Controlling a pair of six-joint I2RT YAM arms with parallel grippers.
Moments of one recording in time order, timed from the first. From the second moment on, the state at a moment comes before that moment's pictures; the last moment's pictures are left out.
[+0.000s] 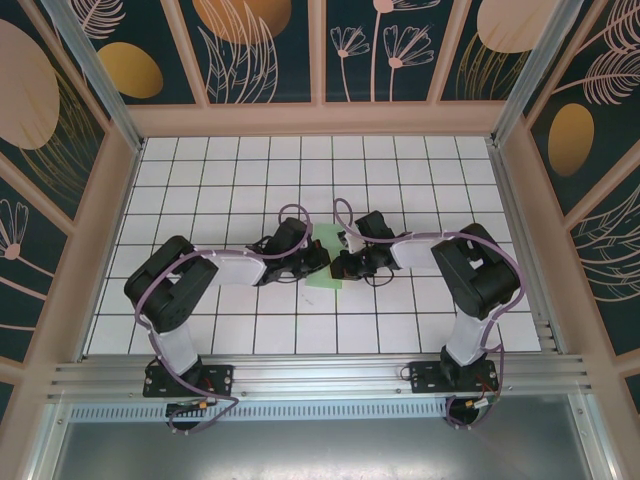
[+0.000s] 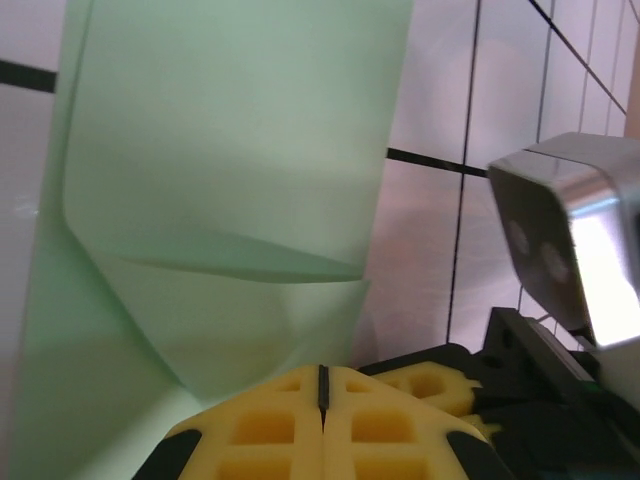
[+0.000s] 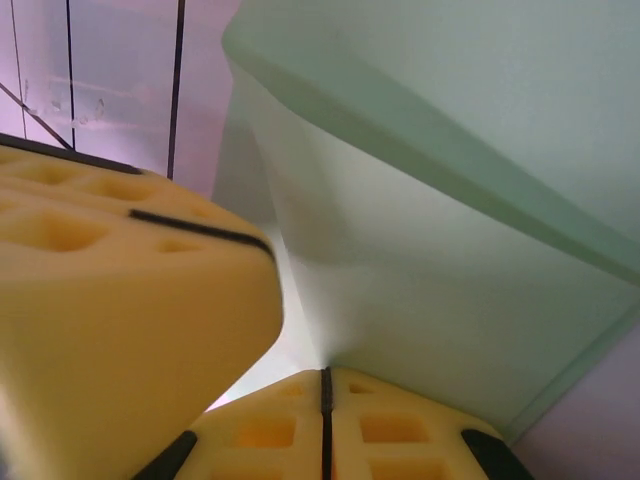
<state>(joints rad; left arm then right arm) -0.73 1.80 0.82 0.23 0.28 -1.07 0.58 1.80 0.82 -0.08 -0.63 0.47</state>
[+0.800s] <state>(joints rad) -0.73 1.85 0.80 0.27 0.23 -1.02 0.58 1.78 0.79 -0.04 -0.62 0.46</state>
